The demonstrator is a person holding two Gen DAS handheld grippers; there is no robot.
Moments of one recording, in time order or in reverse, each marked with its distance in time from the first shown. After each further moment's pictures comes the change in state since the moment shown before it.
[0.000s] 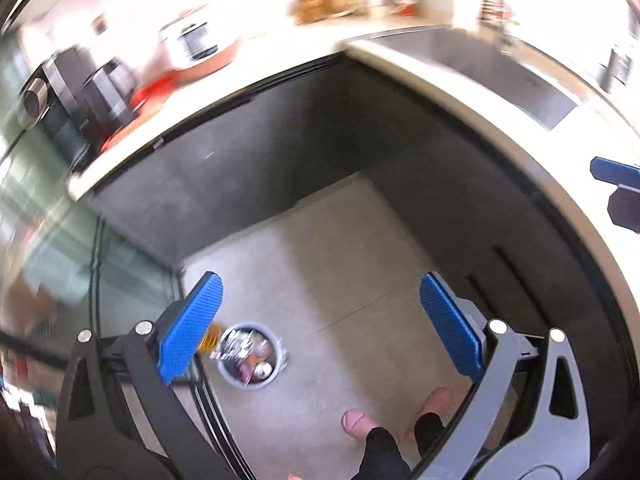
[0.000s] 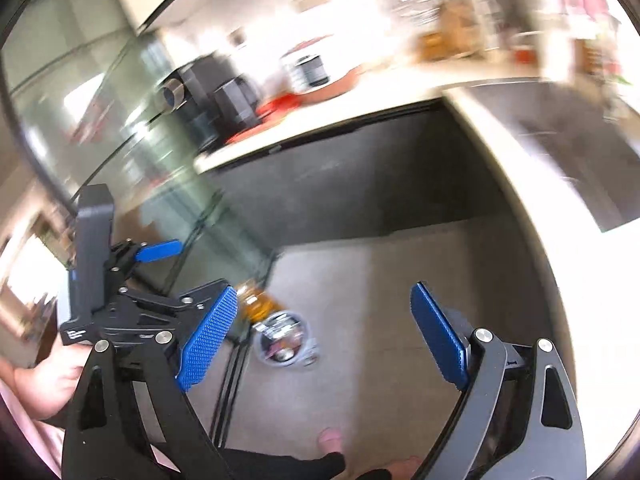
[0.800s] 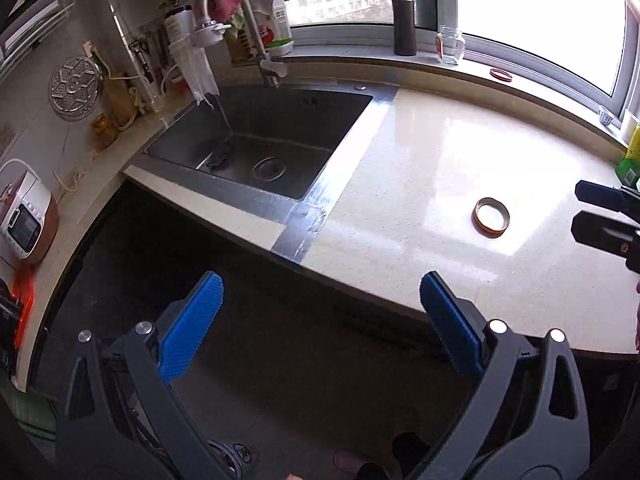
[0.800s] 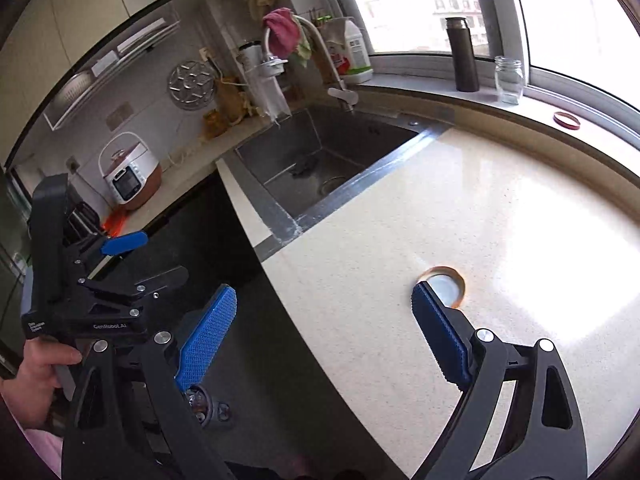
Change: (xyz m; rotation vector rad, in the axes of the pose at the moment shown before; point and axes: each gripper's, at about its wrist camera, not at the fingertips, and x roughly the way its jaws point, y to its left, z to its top) left arm -0.035 -0.279 0.082 0.470 -0.149 -0.355; right arm -0.210 -0.184 -0.108 0.409 -0.235 -0.486
